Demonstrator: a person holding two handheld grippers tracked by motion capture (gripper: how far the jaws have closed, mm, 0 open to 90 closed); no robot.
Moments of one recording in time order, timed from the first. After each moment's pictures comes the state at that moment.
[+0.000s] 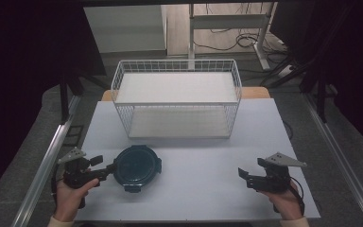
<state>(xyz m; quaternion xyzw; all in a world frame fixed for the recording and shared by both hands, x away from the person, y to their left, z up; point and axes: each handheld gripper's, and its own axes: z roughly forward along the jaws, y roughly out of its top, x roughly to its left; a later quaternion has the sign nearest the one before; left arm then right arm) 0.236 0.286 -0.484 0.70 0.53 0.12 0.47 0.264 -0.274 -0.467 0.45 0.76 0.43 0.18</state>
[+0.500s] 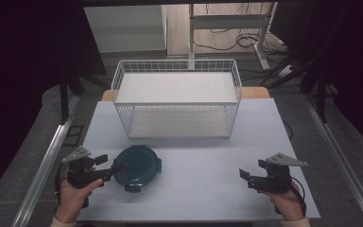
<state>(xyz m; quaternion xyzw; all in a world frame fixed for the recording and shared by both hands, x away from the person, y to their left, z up) 0.234 0.270 -0.473 0.71 0.51 0.11 0.47 0.264 -0.278 -0.467 0.46 0.76 0.42 0.17</state>
